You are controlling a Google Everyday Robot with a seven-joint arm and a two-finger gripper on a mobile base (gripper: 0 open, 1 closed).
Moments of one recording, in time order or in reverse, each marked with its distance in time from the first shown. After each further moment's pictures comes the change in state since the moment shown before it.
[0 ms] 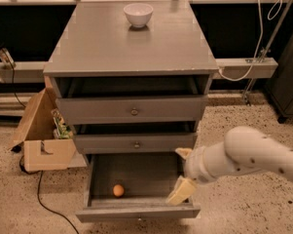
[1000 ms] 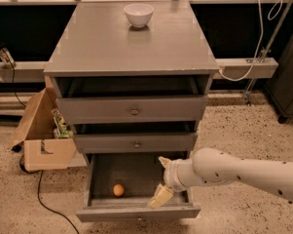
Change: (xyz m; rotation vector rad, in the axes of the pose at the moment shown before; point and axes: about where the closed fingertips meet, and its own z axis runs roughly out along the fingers) arm 0.026 -0.015 0.121 0.051 -0.006 -0.046
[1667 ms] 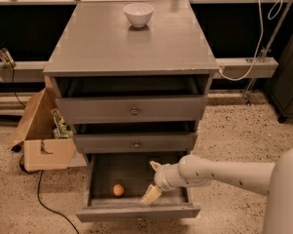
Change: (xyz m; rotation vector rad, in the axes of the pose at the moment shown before) arm 0.045 -0.036 0.121 -0.023 -0.065 0.017
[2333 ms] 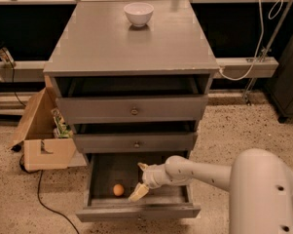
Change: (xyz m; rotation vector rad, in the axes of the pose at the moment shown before) arm 0.019 -0.026 0.110 -0.069 -0.088 0.018
